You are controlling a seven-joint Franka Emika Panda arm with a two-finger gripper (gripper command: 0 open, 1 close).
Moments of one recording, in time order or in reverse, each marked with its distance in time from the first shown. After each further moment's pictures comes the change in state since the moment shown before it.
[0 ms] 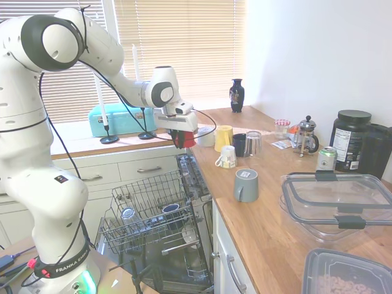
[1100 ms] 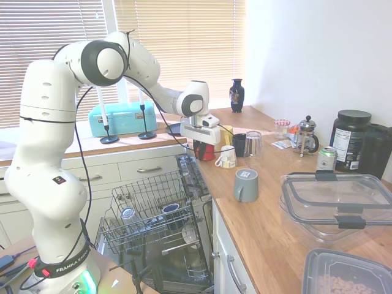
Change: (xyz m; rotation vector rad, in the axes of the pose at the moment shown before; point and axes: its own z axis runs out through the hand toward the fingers) arm 0.089 -0.027 0.084 -0.088 -0.136 0.105
